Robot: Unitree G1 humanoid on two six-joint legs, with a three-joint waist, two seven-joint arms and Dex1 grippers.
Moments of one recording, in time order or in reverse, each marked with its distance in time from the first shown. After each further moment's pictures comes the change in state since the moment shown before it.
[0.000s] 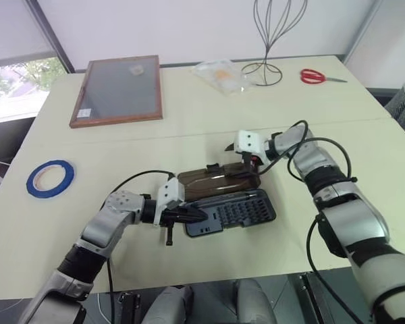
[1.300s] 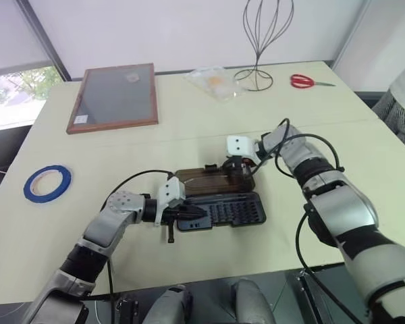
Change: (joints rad) left arm -0.006 -0.015 0.003 0.028 0.034 -0.007 0.035; right arm -0.108 0.079 0.051 0.209 -0.135 -0.051 -0.024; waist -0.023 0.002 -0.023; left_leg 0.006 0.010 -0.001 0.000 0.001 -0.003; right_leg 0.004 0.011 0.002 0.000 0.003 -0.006
